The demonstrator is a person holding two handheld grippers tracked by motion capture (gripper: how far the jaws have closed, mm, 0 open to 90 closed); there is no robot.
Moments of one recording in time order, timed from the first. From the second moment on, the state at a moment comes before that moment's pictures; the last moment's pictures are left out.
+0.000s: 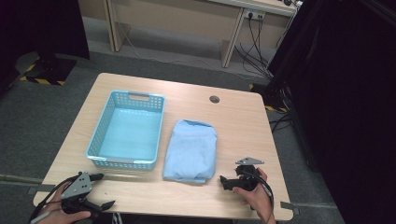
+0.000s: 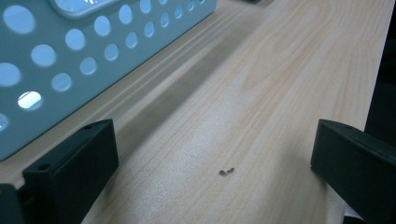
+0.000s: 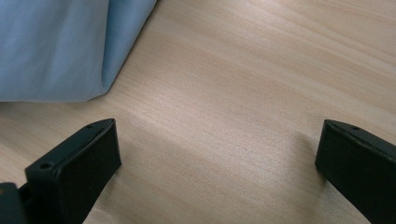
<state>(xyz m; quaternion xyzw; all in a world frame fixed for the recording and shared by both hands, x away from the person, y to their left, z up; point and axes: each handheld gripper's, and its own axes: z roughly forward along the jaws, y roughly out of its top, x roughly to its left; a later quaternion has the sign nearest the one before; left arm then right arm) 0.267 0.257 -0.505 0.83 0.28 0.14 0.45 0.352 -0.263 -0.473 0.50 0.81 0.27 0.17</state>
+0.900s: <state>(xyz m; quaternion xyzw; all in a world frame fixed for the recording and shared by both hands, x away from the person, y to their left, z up) 0.267 0.257 -0.505 0.83 0.28 0.14 0.45 0.353 -0.265 -0.472 0.50 0.80 0.28 0.16</state>
